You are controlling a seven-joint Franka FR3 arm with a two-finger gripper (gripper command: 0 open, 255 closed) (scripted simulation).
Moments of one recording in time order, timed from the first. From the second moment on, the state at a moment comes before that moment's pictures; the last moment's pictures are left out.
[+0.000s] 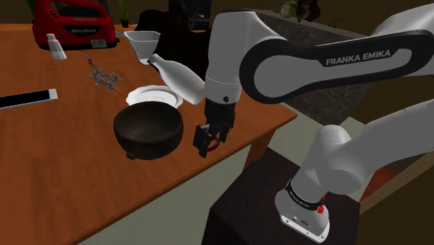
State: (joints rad) arm 0.28 -0.58 0.32 -2.47 0.29 1.89 0.41
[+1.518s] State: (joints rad) arm 0.28 -0.59 0.30 -2.39 0.28 1.80 0.42
